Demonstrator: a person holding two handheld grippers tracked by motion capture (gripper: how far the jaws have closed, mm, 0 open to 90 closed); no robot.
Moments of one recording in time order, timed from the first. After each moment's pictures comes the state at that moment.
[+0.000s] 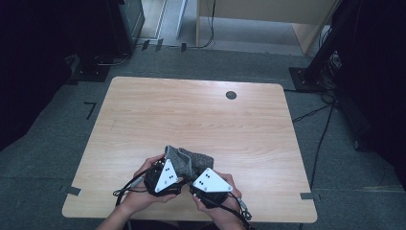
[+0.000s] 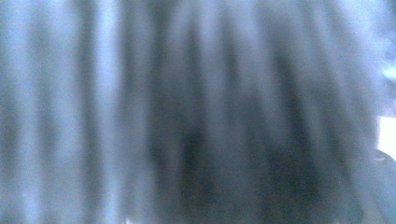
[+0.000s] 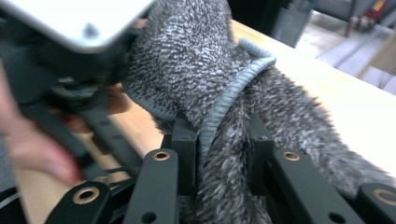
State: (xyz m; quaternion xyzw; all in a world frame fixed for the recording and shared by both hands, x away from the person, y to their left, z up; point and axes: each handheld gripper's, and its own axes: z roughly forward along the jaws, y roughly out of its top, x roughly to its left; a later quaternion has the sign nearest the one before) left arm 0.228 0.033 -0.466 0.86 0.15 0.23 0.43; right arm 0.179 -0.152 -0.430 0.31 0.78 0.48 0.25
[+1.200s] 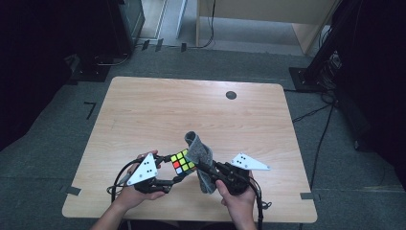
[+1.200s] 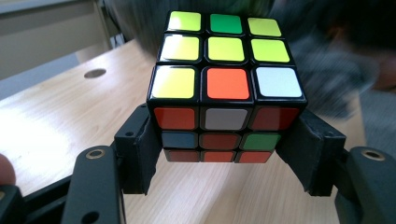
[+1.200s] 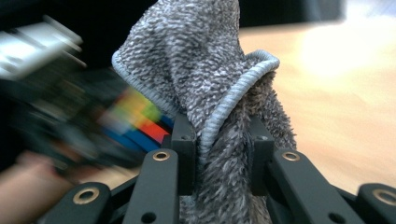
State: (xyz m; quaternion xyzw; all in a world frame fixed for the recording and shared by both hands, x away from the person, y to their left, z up) left arm 0.236 0.070 -0.447 0.79 0.15 0.14 0.57; right arm 0.207 -0.216 -0.433 0.42 0.67 0.60 0.07
